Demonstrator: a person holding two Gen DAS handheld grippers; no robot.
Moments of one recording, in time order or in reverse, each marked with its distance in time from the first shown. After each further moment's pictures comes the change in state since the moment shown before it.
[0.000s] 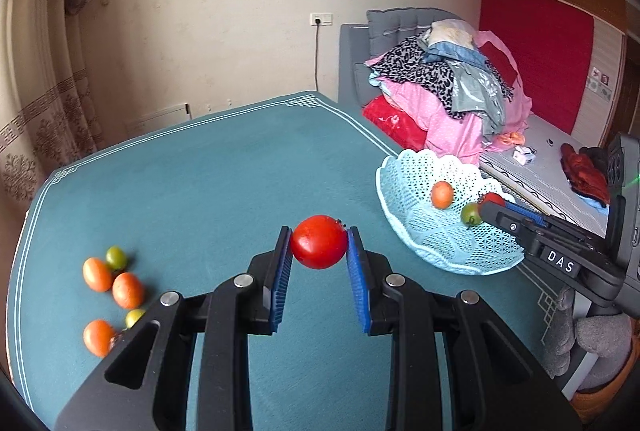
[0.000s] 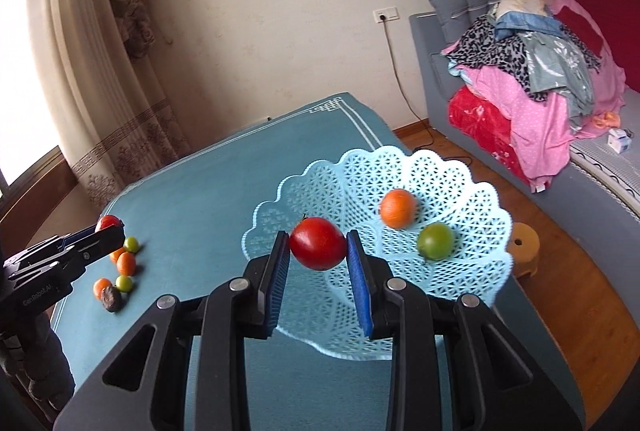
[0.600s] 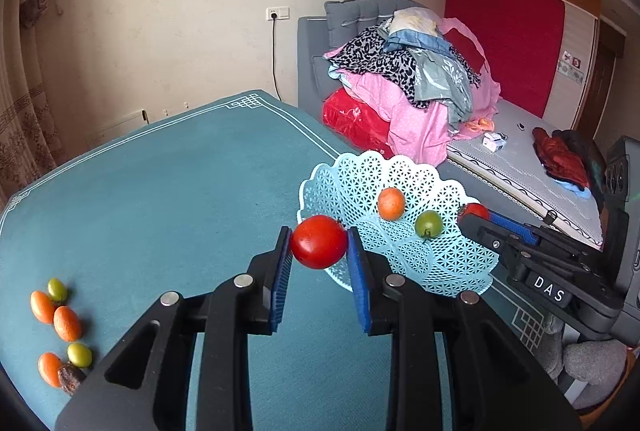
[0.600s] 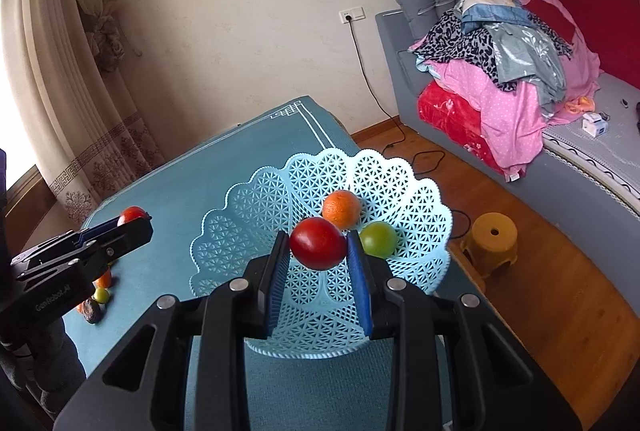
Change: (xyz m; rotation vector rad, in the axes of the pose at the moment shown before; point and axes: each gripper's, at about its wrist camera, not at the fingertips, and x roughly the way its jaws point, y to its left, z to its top) left arm 0.048 -0.063 0.021 0.067 0.027 -0.115; right arm -0.007 -0.035 0.002 0.059 -0.009 -0.087
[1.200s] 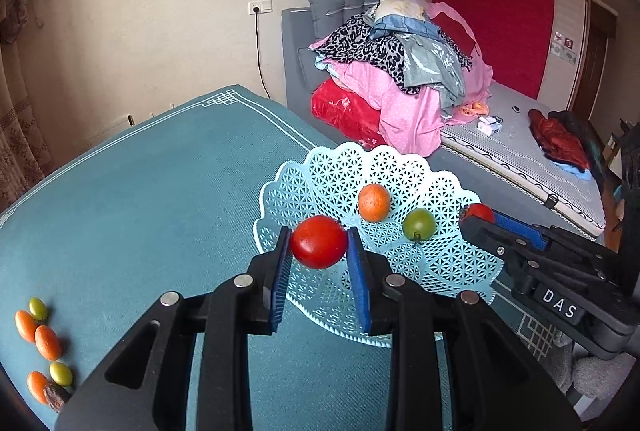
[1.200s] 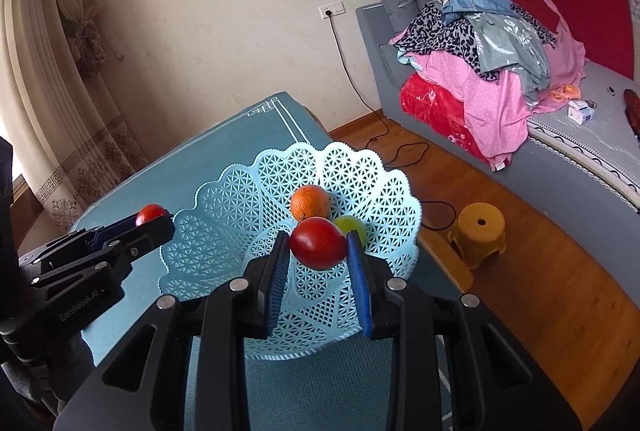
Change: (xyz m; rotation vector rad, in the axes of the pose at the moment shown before) left arm 0.042 -0.028 0.005 0.054 0.029 -0.010; right arm 0.006 -0.017 -0.002 0.036 0.016 -0.050
